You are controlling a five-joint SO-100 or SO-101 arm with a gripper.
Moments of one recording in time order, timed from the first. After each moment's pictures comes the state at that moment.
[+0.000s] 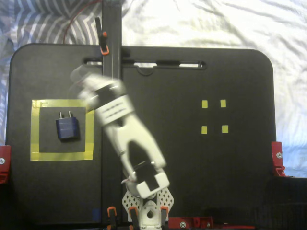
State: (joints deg) arm -21.0 95.2 86.4 73.4 -52.0
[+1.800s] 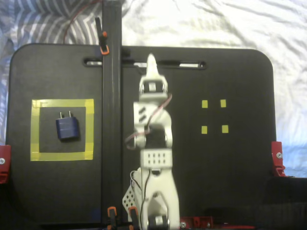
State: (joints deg) arm -1.1 146.0 144.1 11.5 -2.6
